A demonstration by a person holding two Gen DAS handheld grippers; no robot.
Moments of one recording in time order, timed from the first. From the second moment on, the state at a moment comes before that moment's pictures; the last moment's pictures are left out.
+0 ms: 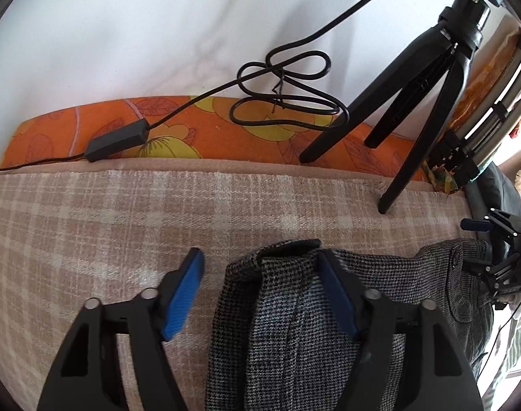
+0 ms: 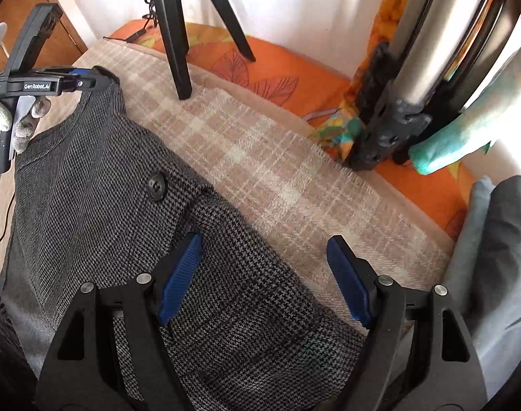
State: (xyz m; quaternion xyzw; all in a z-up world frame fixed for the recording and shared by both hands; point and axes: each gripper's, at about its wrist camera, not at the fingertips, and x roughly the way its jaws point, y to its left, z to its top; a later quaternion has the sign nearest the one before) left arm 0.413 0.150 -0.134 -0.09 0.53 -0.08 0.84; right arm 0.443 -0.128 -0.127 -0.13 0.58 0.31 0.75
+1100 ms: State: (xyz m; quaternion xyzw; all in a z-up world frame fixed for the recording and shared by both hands) left arm 0.283 0.155 0.000 -0.08 0.39 -0.14 0.91; right arm 0.310 -0.145 0.027 -0.13 0.45 0.30 0.83
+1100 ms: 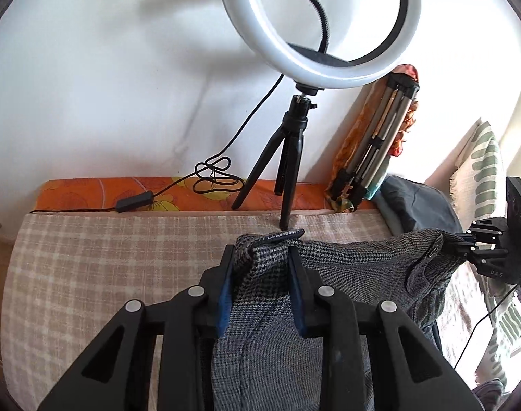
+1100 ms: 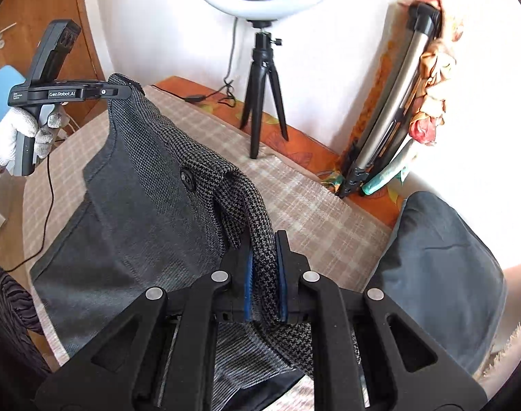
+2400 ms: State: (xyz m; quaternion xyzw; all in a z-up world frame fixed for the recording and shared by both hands) left arm -0.008 0.126 -0.076 -0.03 0.46 -0.16 0.88; right arm 0.025 -0.129 -0.078 -0.27 0.45 0.29 0.80
